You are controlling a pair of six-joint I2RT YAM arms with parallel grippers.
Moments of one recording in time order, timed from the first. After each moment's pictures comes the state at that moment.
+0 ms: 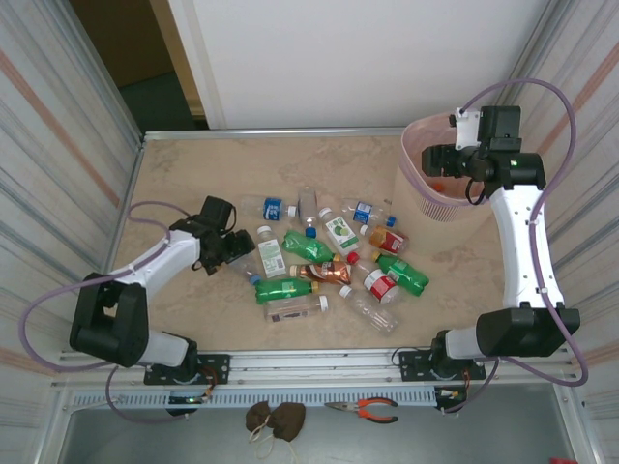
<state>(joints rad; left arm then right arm) -0.32 1.41 0.83 -0.64 0.04 -0.78 -0.02 1.39 1.63 -0.97 -0.14 -0.09</state>
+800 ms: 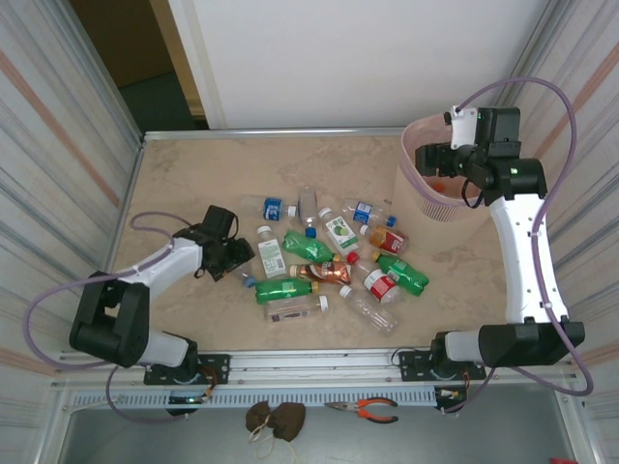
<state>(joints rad) -0.33 1.38 0.74 -0.55 0.05 -0.83 0.04 1.33 1.63 -0.93 -0.16 -0.07</state>
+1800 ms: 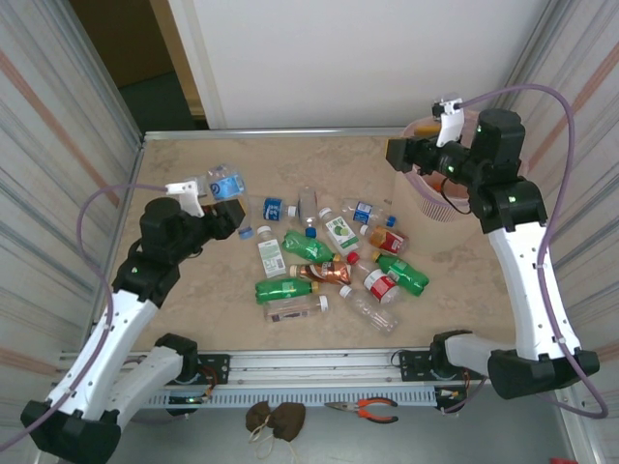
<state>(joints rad) -0.33 0.79 0.83 -0.30 0.25 -0.53 0.19 1.18 1.53 -0.61 -0.47 0.13</state>
